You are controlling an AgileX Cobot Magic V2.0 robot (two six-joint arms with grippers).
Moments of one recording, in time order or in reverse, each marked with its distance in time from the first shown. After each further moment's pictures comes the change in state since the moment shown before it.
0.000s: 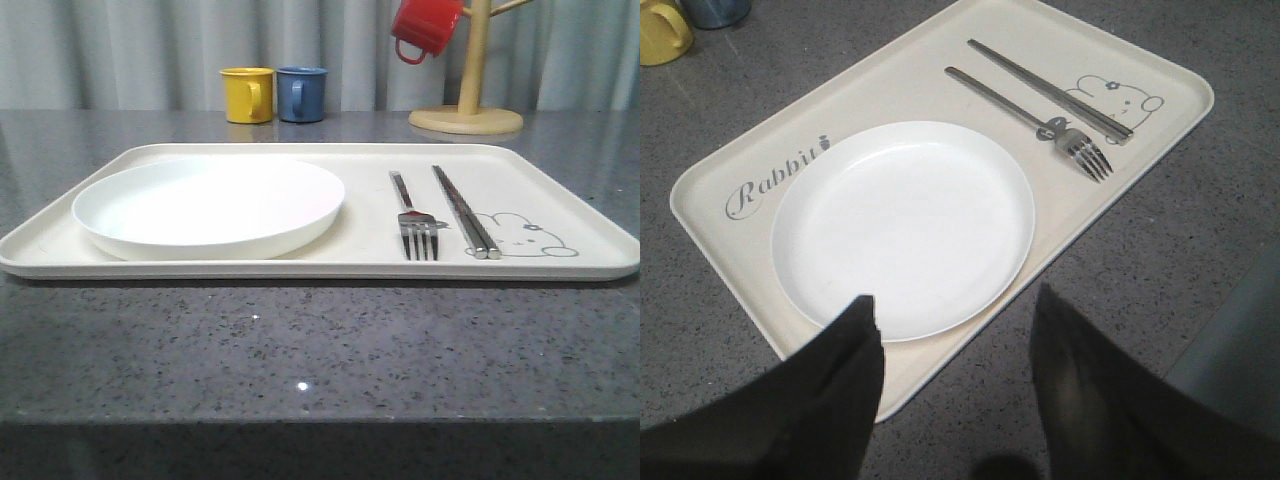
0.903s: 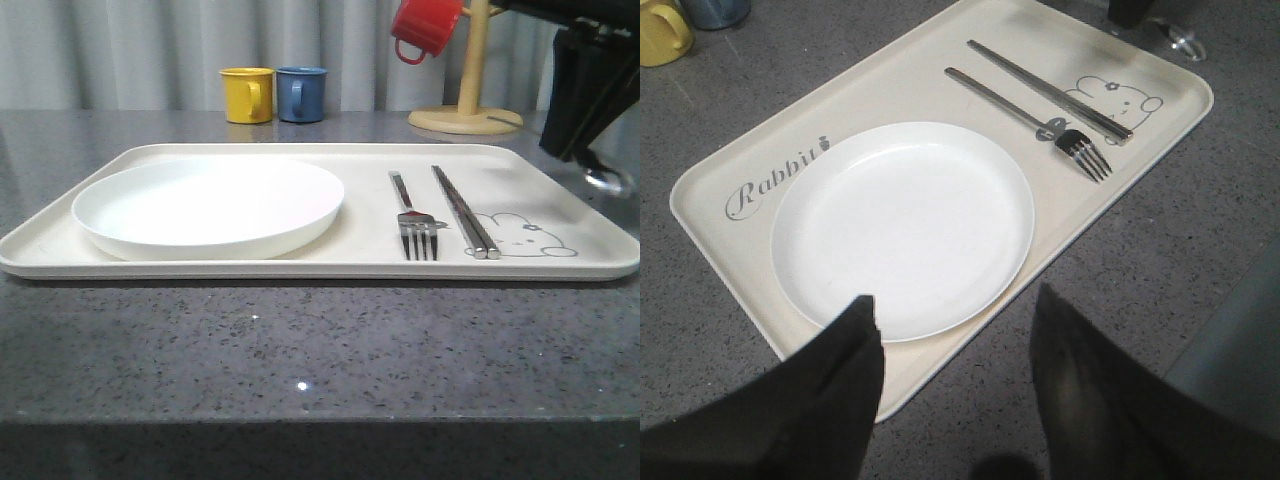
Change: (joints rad) left arm 0.000 0.000 0.000 0.000 0.000 0.000; right arm 0.351 -0.159 0.066 0.335 0.045 0.152
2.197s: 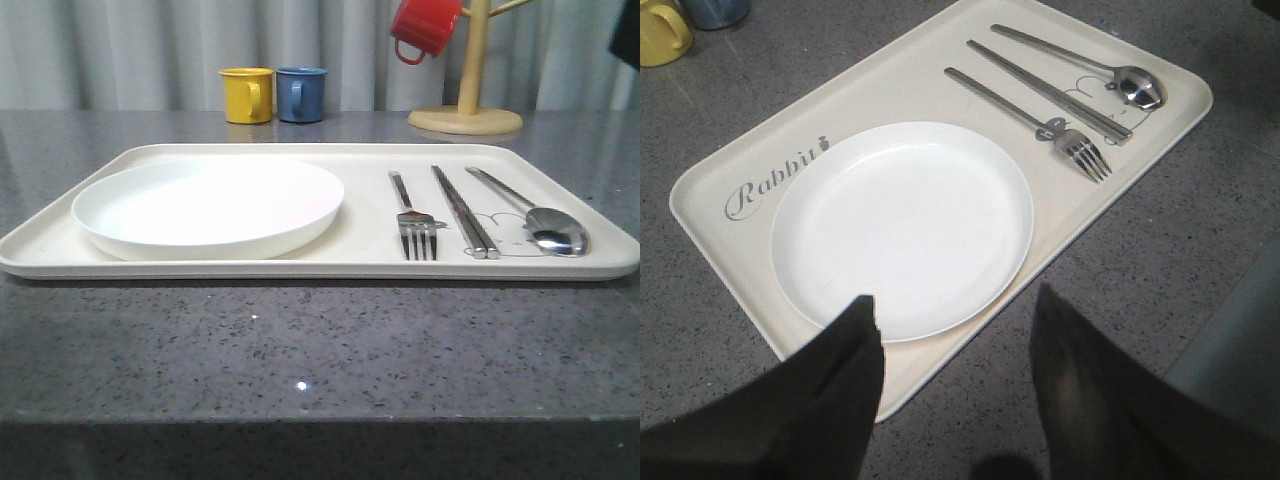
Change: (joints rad) left arm 0.000 0.000 0.000 0.000 0.000 0.000; right arm 0.212 -0.557 0.296 -0.166 -0.040 -0.176
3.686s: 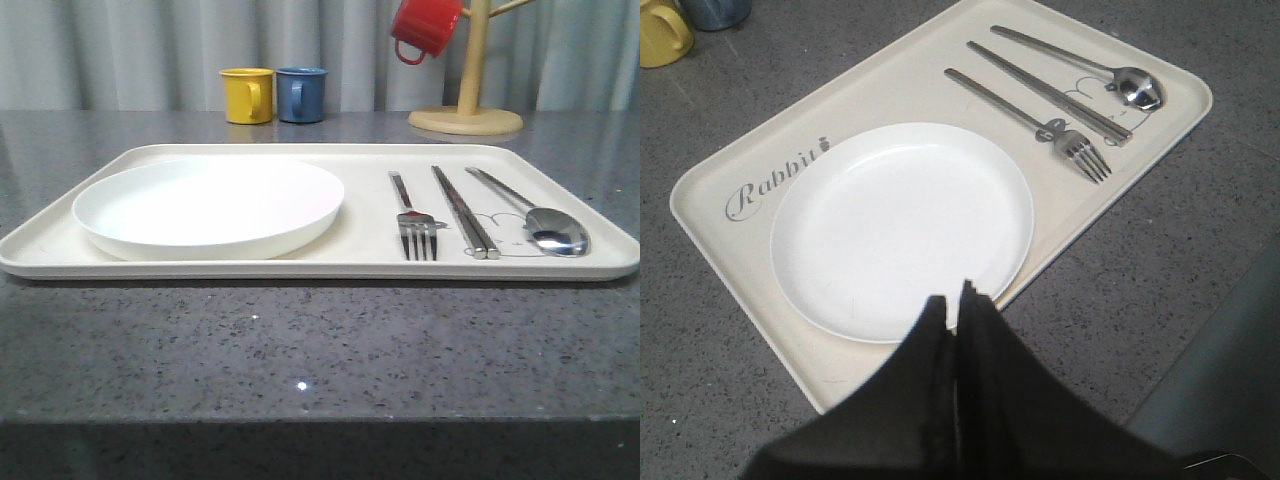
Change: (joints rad) left arm 0.000 0.000 0.000 0.000 -0.002 0.000; right arm 0.000 -0.633 0.398 -0.051 -0.104 -0.002
